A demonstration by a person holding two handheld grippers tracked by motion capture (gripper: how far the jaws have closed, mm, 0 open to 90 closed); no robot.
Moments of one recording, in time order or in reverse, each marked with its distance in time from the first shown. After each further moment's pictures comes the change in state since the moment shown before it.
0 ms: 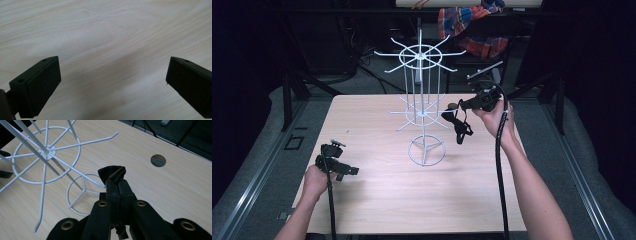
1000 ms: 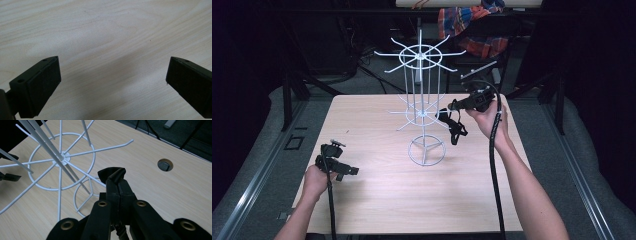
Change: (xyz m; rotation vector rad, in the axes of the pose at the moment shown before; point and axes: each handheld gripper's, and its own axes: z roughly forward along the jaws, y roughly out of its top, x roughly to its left) left arm 0.000 0.000 0.000 0.000 -0.002 0.000; right arm 0.019 0.006 0.001 -0.003 0.013 -0.001
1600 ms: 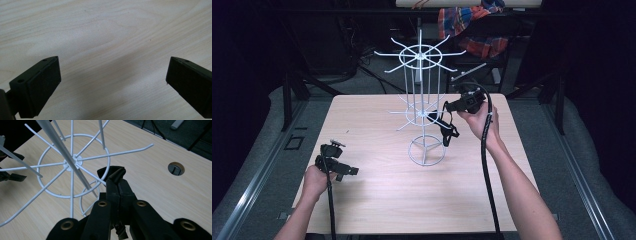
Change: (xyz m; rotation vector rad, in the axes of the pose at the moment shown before) left arm 0.001 -0.001 0.000 -0.001 0.002 0.003; right arm 0.016 0.005 0.016 -0.003 0.030 -0.019
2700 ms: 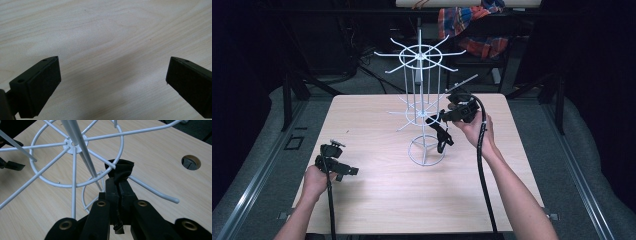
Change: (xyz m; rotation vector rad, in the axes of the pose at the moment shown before) left arm 0.000 0.000 0.000 0.004 -0.001 0.003; right arm 0.006 -0.017 0.026 0.051 0.032 -0.031
